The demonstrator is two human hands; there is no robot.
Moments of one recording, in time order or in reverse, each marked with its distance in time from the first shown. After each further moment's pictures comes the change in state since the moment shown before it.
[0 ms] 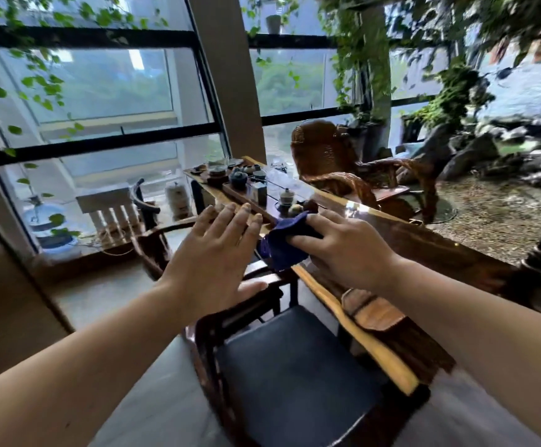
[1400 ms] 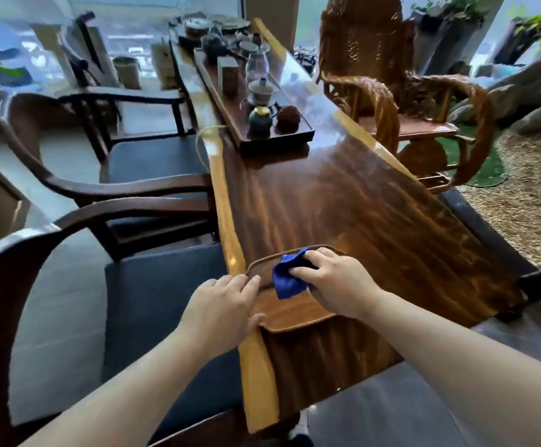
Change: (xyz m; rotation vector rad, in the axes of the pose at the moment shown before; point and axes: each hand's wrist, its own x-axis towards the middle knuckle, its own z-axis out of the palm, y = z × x) left_hand 0.212 0.324 0.245 -0.461 -0.365 -0.256; right_hand -0.188 0.278 0.309 0.401 -0.465 -0.102
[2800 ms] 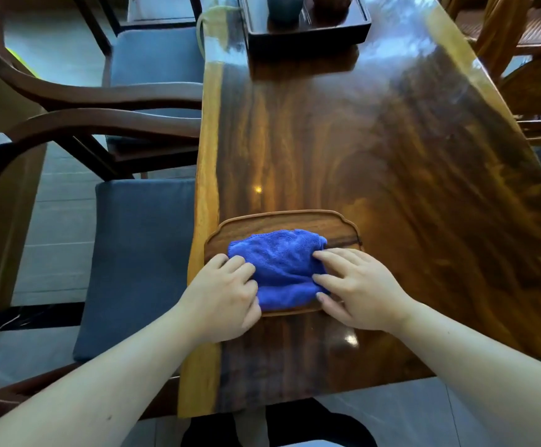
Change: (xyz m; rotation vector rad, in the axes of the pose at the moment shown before) left_hand 0.075 0.057 0.100 -0.065 -0.090 0.029; right_hand -0.031 0.133 0.129 0.270 0.039 -0.274
